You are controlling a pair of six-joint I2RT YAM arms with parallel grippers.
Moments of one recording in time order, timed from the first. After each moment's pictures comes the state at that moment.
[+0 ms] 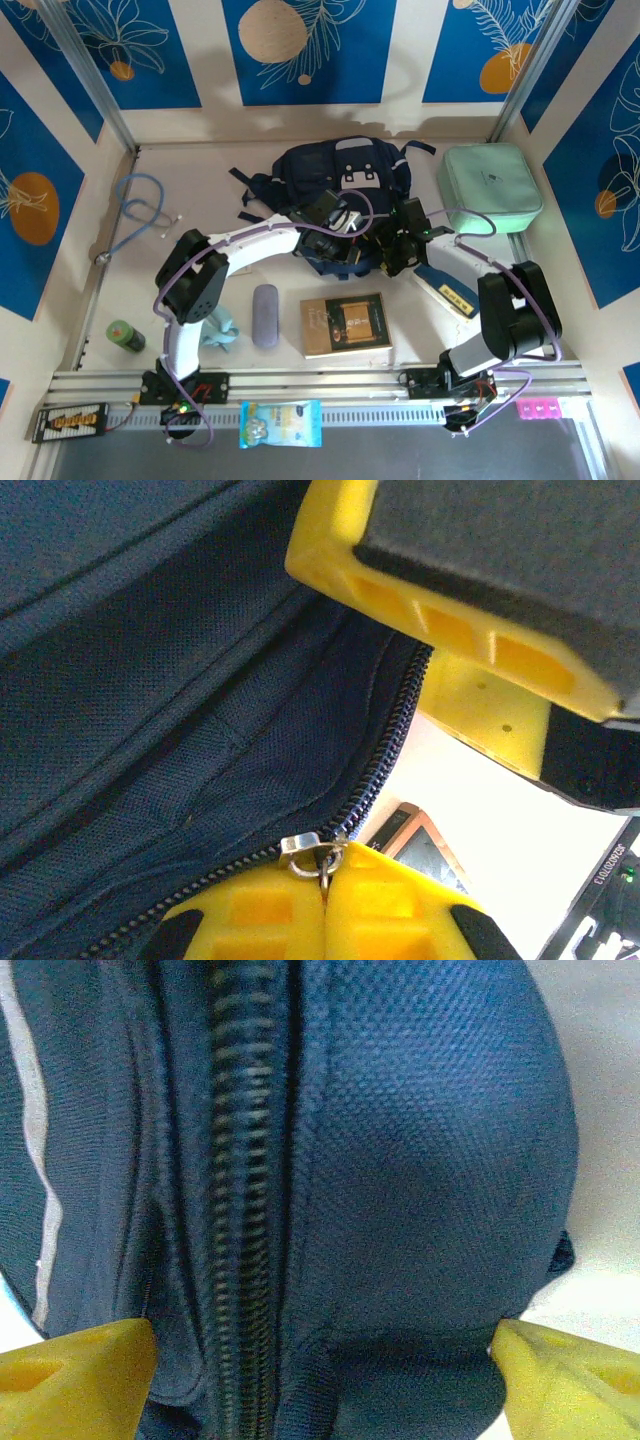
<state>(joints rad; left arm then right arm) -0.82 1.97 1.49 -0.52 0.38 -0.47 0.33 1.49 0.82 -0.34 -0.25 1.30</state>
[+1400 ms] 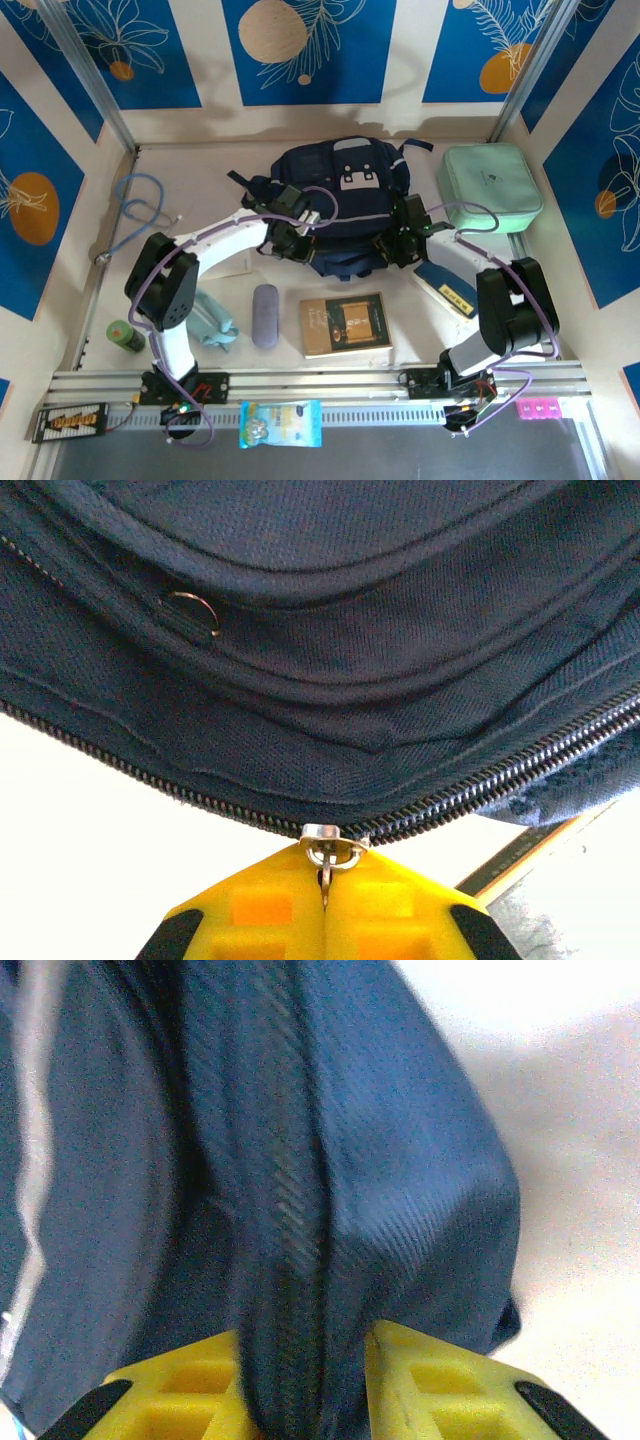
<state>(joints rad) -0.65 1.82 1.34 -0.73 0.21 -0.28 0.29 1.52 0.87 -0.39 -0.15 1.18</state>
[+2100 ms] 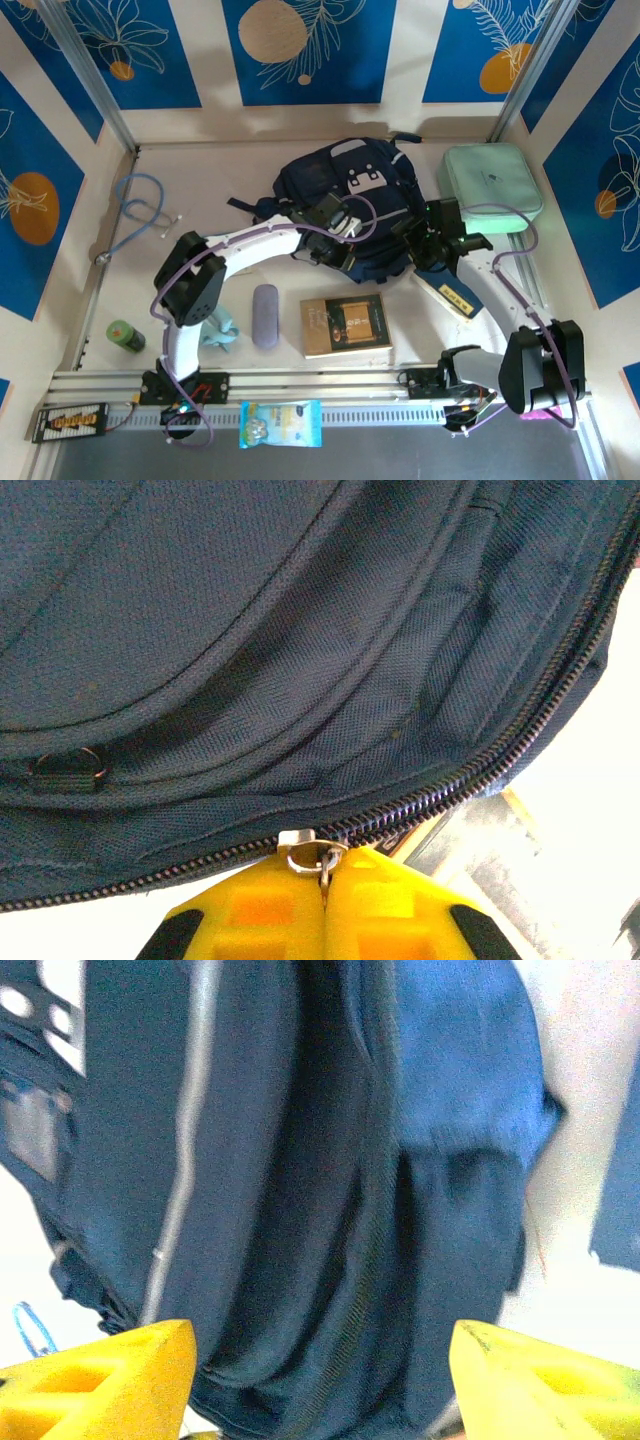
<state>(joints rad) -0.83 1.96 1.50 -0.65 0.29 -0.34 0.20 1.20 0.80 -0.56 -0.17 1.13</state>
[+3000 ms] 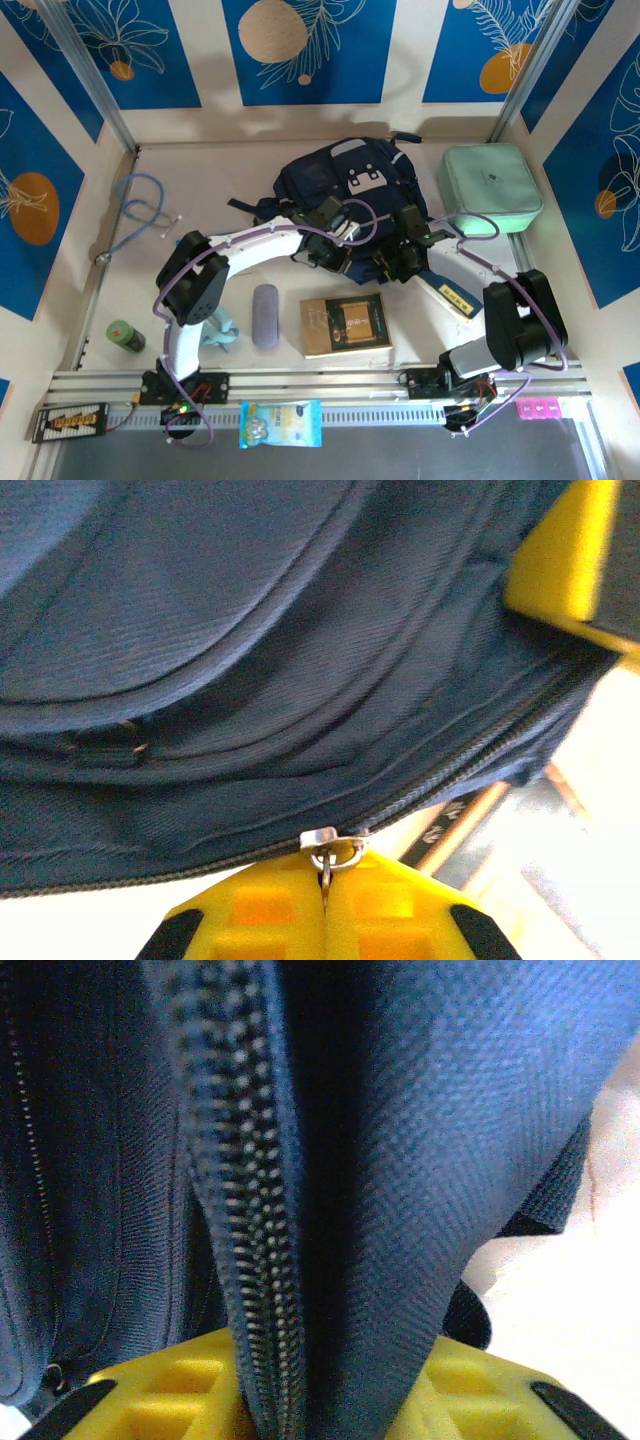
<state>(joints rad) -0.83 1.97 1.48 -0.67 0.23 -0.28 0.35 1.44 0.80 -0.52 -0.16 1.22</state>
